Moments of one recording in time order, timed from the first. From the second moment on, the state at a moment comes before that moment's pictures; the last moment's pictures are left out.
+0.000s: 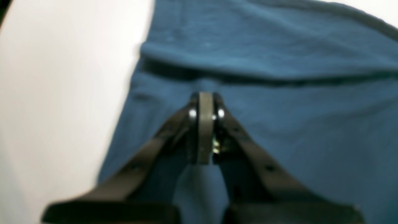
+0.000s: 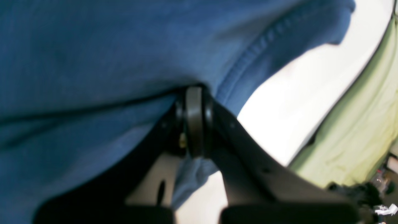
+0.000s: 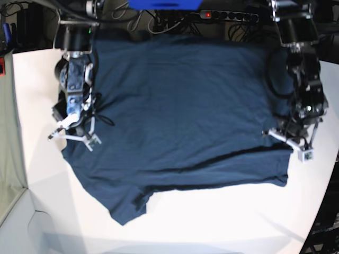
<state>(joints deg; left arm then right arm) -0.3 -16.0 -14.2 93.8 -16.3 0.2 50.6 7.9 1.8 11.6 77.8 -37.9 37.7 -48.9</state>
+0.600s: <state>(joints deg) 4.6 -16.1 -14.8 77.3 -16.8 0.1 33.4 18.9 5.5 11.5 85.2 -36.2 40.0 -56.2</state>
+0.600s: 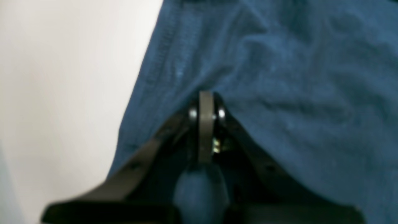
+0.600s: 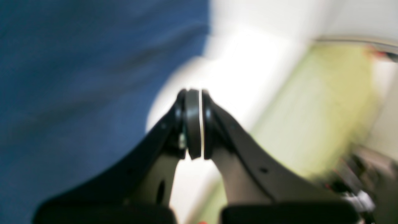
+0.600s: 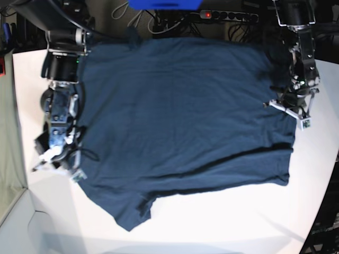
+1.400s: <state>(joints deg) -7.0 -17.6 -7.5 71.7 -17.0 -0.1 41.2 -1.3 -0.5 6.9 90.6 -36.7 39.8 -58.0</state>
